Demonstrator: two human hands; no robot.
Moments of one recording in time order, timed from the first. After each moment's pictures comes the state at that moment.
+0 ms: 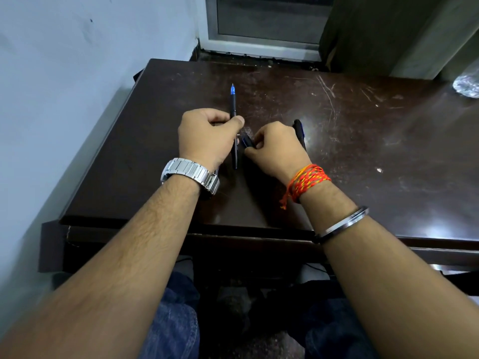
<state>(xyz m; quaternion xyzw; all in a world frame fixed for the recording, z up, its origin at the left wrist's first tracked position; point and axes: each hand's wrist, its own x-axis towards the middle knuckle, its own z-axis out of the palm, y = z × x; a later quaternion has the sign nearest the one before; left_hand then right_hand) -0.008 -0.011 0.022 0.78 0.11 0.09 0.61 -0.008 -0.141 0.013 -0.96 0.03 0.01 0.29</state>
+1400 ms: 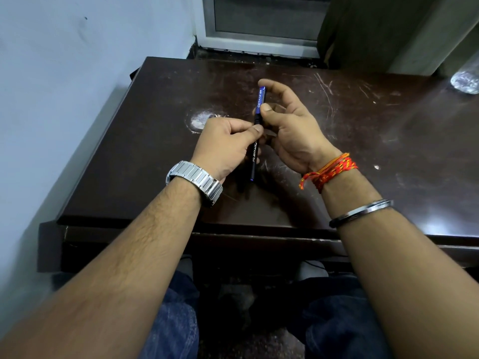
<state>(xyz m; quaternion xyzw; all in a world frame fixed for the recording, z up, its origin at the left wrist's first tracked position) -0.026 -0.028 0.025 0.73 0.00 -0.06 0.68 -0.012 -0.156 0.038 -0.62 -0.02 0.04 0.78</state>
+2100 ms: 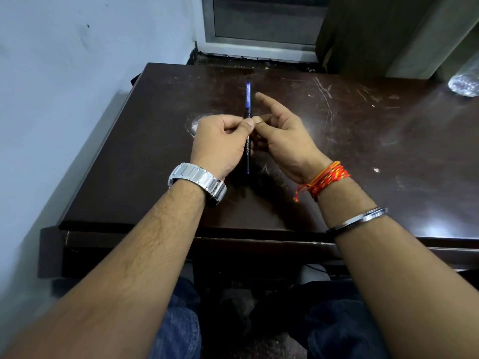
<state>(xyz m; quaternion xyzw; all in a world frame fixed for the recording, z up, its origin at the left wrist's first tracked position) -0.019 -0.026 0.021 0.75 0.02 0.03 0.66 -0.013 -0.148 0.029 -0.68 0.00 0.03 0.74</state>
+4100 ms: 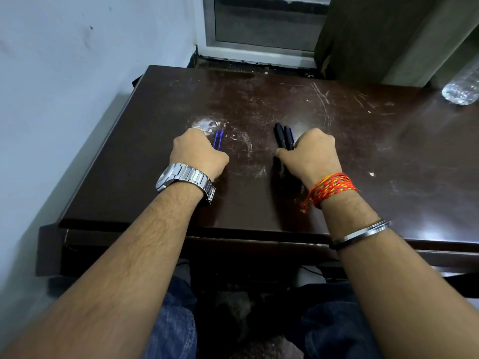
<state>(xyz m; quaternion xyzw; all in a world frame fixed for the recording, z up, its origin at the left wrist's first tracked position) -0.012 0.003 0.019 0.94 0.14 0.01 0.32 -0.018 -0.187 0.021 -0.96 0.16 -0.04 0.24</state>
